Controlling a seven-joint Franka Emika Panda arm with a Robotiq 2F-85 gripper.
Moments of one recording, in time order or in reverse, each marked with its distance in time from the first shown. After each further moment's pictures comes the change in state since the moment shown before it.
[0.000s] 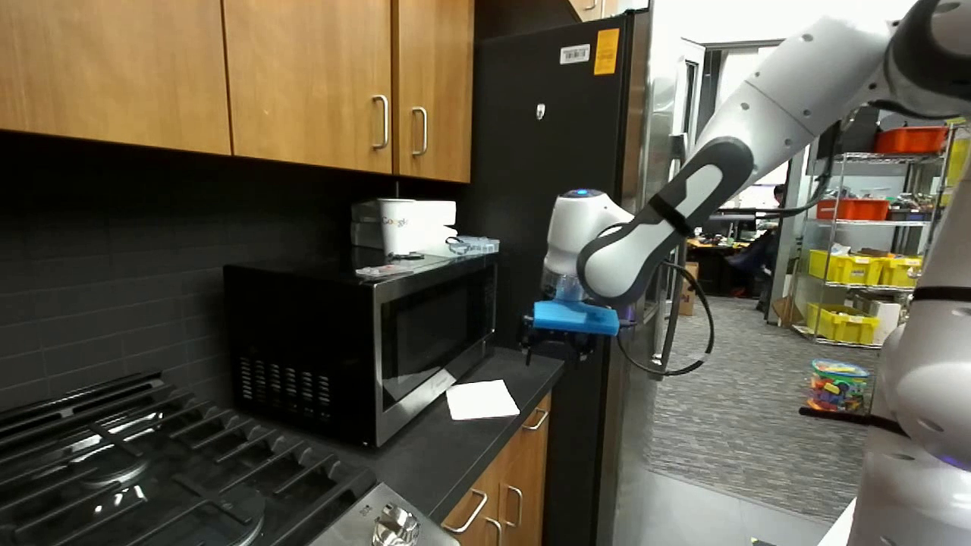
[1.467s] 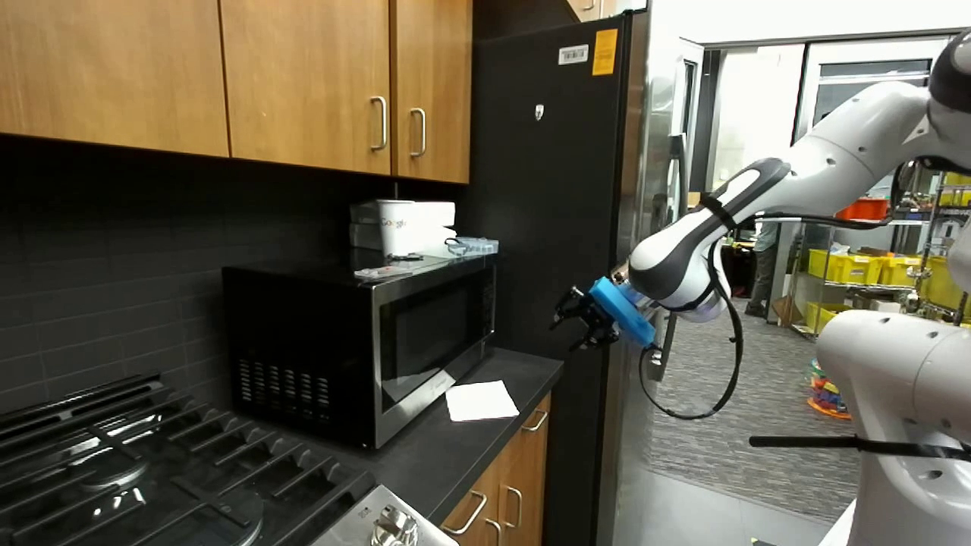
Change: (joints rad) arm 0.938 -0.331 -1.197 -0.238 0.461 0.676 -0.544
